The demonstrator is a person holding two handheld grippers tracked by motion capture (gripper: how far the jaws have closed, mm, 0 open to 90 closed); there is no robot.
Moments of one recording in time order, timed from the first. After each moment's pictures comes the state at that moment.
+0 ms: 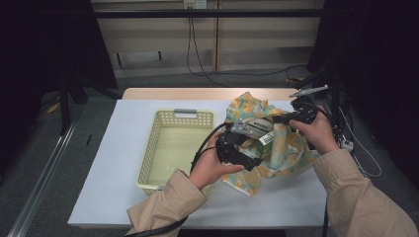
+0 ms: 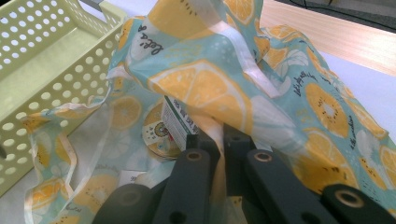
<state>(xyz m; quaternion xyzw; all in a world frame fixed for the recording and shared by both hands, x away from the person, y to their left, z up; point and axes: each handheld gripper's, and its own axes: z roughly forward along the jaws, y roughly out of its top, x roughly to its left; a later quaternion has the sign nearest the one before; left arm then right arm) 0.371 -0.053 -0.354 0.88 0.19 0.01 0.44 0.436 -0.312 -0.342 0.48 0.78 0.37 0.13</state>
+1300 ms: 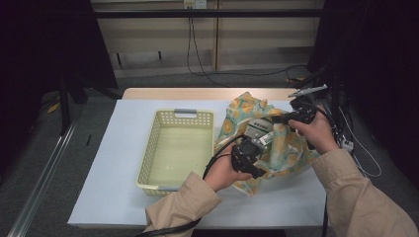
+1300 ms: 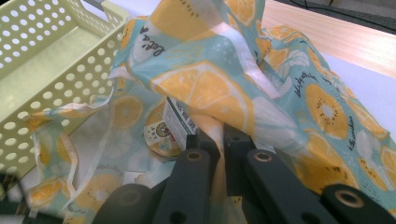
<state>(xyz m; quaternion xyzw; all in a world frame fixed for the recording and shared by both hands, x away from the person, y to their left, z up) 0.371 -0.095 -0.395 0.93 0.15 -0.03 0.34 0.436 -0.311 -0.341 0.48 0.79 0.37 0.13</state>
